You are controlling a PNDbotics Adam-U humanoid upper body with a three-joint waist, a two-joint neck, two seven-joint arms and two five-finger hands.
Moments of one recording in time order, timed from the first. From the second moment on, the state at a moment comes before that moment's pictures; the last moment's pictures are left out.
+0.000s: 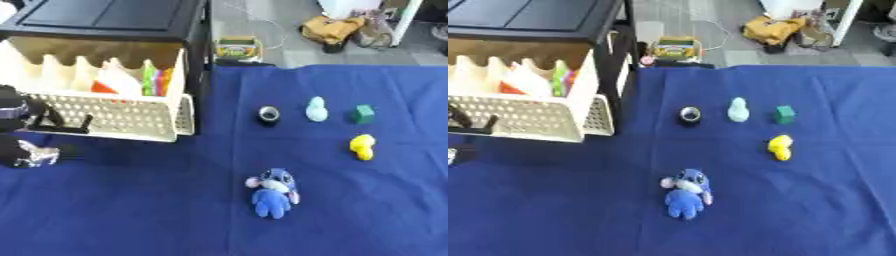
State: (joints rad) left arm -0.65 1.02 -0.24 -1.87 -0.63 0.16 -0.86; right arm -0.36 -0.53 -0.15 -1.98 0.30 -0.11 -0.51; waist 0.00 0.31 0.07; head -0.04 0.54
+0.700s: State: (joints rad) left arm -0.67 1.03 -0.14 -1.98 -0.57 0.16 -0.80; right arm -0.36 -0.53 -0.15 -1.98 0.31 -0.08 -0.52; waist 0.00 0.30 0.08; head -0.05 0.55
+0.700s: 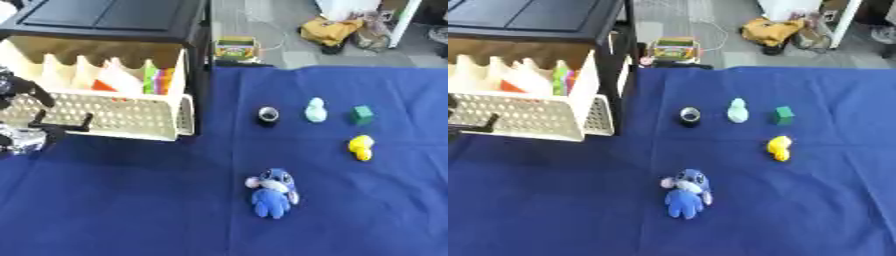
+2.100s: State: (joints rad) left arm -0.69 0.86 -0.05 -1.99 -0.03 0.09 0.22; right arm -0.58 -0.95 0.13 -1.98 0.53 0.07 0.07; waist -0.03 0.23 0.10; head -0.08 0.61
